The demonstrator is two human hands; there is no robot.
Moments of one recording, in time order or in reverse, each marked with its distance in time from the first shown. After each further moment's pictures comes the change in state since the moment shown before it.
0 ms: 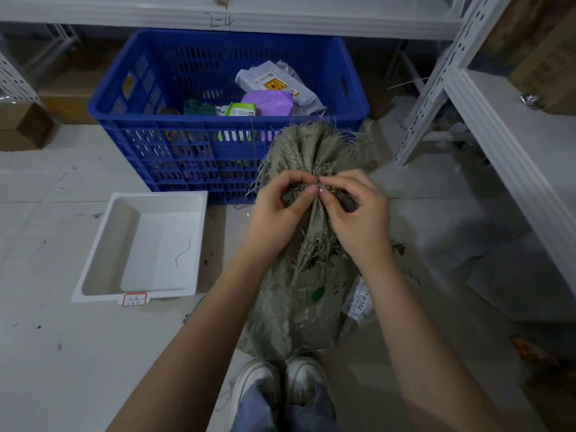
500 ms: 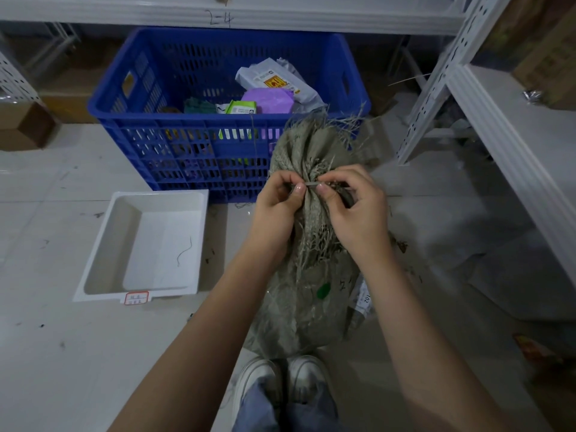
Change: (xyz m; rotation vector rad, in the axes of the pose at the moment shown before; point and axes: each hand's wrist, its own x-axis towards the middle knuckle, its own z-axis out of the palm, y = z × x) left_hand -0.001 -0.009 0.007 -0.385 0.092 -0.265; right_hand 0.003 -0.002 0.004 0.031 0.007 0.050
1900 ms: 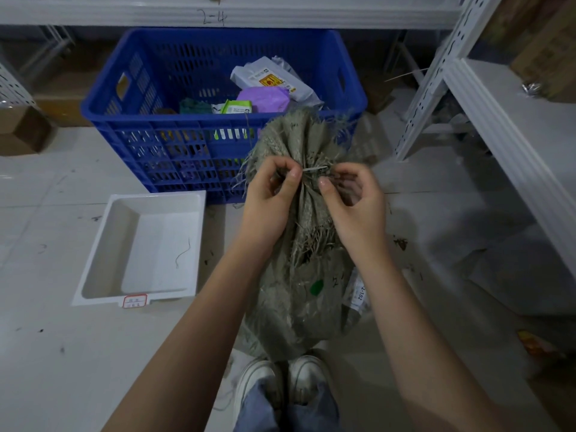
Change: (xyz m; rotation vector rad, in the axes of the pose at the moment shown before) left_hand 0.005 0.012 -0.001 0.281 -0.017 0.188; right_hand -0.004 0.003 0.001 0.259 0.039 0.298
